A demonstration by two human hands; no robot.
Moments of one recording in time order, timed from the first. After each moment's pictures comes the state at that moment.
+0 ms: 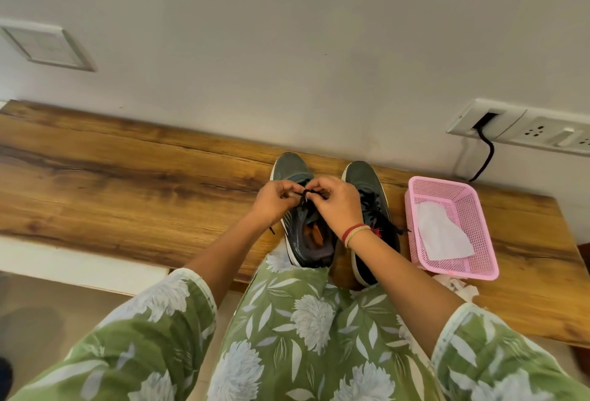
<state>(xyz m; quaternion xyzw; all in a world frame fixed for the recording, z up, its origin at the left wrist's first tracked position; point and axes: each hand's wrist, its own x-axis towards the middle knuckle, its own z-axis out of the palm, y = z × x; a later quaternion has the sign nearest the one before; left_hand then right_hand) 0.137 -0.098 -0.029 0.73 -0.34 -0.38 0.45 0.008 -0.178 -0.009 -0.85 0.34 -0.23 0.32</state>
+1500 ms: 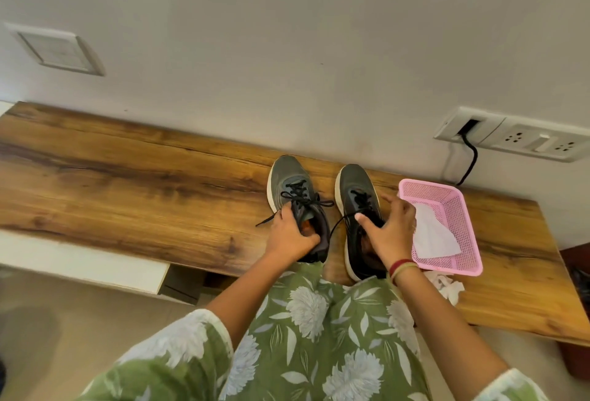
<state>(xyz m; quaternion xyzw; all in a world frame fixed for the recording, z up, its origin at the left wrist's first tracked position) 0.064 -0.066 -0.031 0.83 -0.31 -0.35 0.30 -0.092 -0.177 0.004 -0.73 0.57 -0.20 0.32</state>
